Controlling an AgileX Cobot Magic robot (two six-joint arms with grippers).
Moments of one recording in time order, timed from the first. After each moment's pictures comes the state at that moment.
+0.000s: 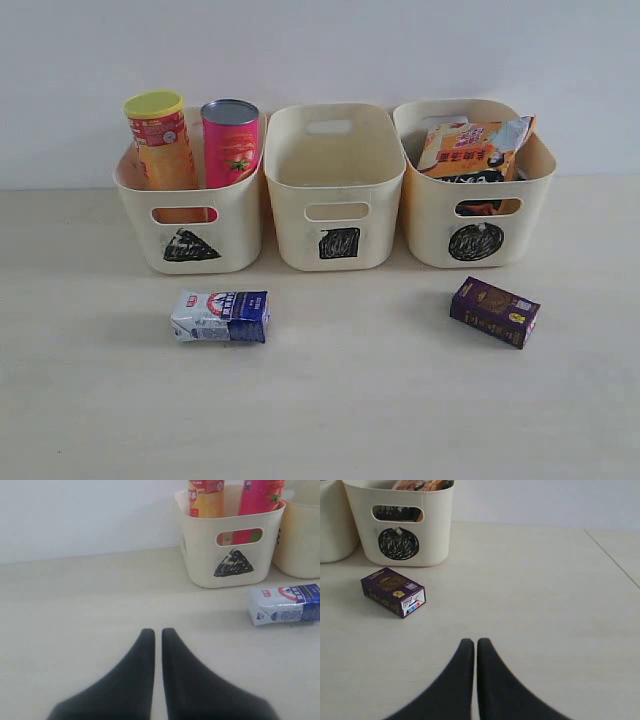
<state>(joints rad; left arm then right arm) -0.04 0.00 0.00 0.09 0.31 -0.02 -0.01 0.00 0.00 -0.09 0.37 0.02</state>
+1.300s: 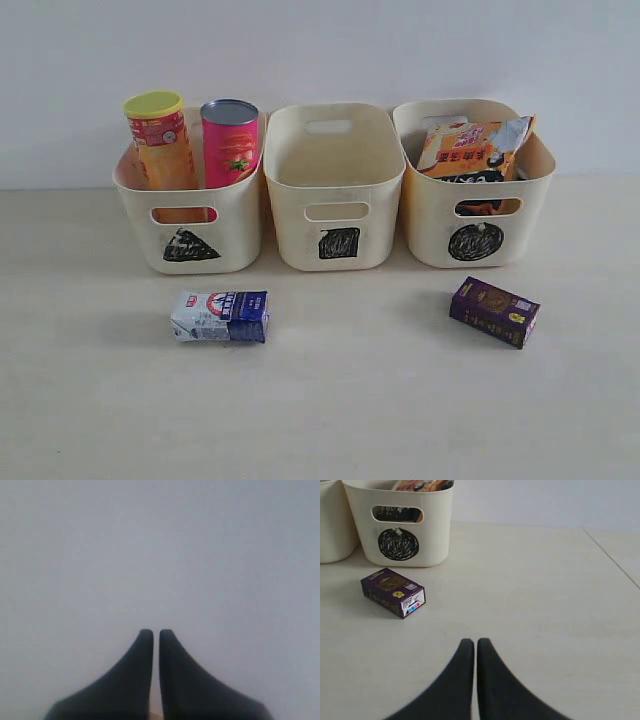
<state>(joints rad) -0.04 0.33 -0.29 0.13 -0.35 -0.45 -0.01 0.00 0.00 -0.09 0.37 0.02</state>
